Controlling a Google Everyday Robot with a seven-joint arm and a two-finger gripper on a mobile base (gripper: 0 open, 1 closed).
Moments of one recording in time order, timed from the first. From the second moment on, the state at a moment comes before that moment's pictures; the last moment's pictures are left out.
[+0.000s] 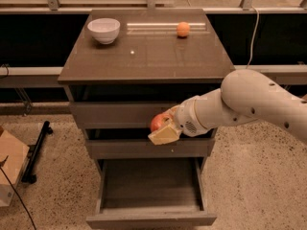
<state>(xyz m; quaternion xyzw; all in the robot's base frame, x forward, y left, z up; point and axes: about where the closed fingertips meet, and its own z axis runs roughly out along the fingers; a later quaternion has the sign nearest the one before) 0.511 -0.033 0.772 -0.48 0.78 0.23 0.32</state>
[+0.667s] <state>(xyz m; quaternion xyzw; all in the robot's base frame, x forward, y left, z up) 0.539 -0.026 0.736 -0.48 0.79 0.17 0.34</state>
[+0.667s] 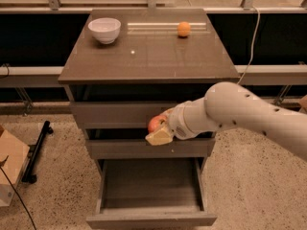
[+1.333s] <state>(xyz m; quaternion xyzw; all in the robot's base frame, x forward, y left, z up) 0.584 -0.050 0.670 -0.45 0.80 0.16 0.36</state>
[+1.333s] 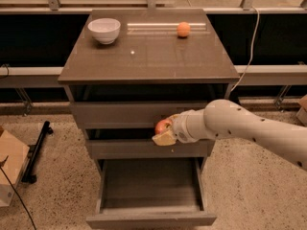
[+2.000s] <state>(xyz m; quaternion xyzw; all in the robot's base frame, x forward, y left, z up) 0.583 -0.057 0.627 -0.45 0.80 0.17 0.37</state>
